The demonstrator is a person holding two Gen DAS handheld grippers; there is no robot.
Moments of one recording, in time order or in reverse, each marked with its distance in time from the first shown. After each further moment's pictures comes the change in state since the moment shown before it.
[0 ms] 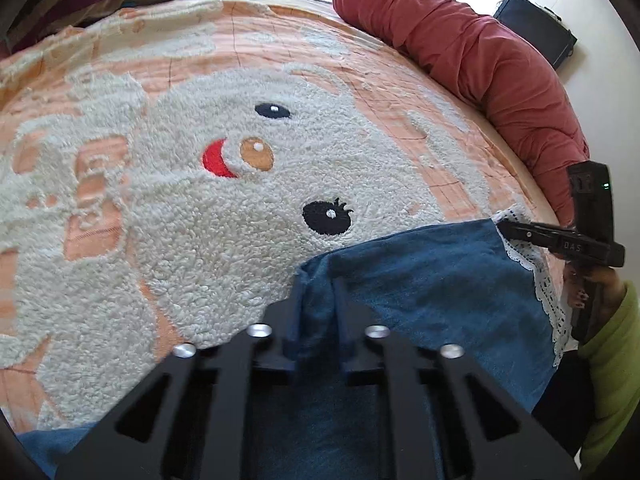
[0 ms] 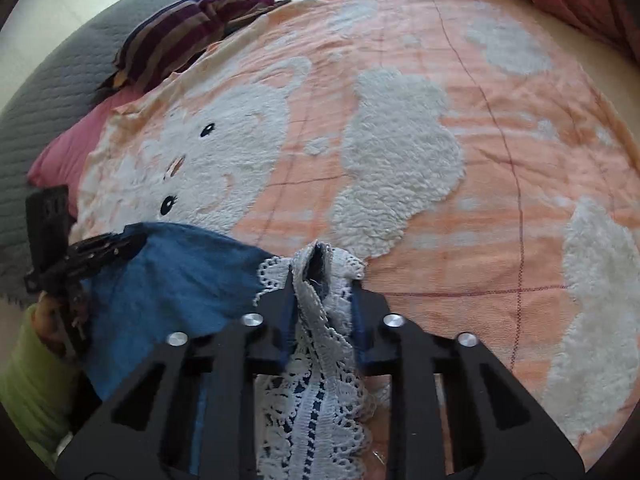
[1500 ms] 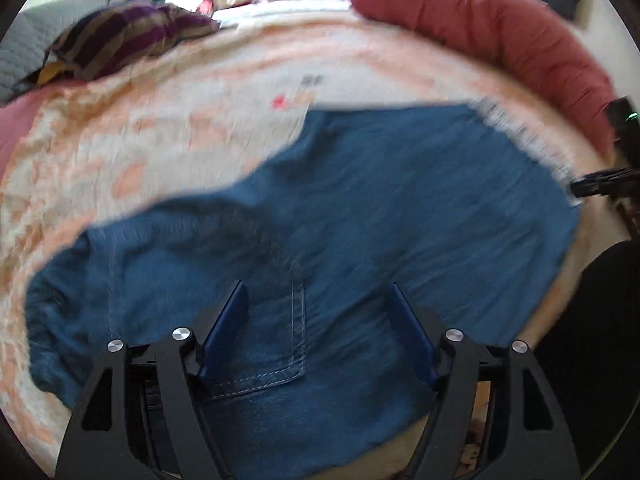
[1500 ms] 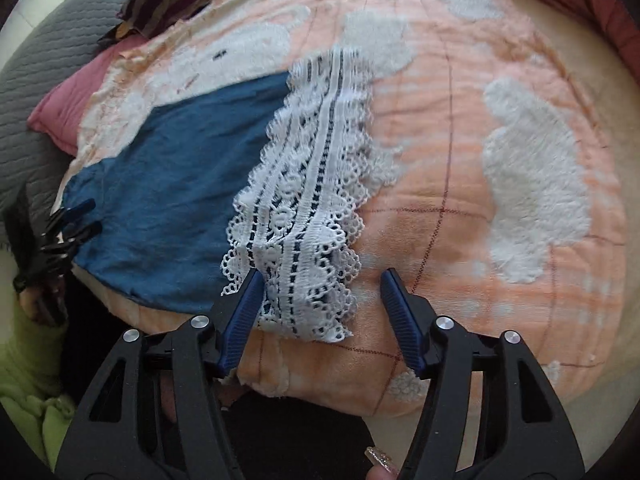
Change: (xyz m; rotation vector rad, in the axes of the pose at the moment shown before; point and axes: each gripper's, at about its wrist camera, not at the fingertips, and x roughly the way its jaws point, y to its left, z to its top) left arm -0.069 -0.030 -0.123 0.102 -0.015 0.324; right arm -0.045 -0.004 -0.083 -0.025 0.169 -0.043
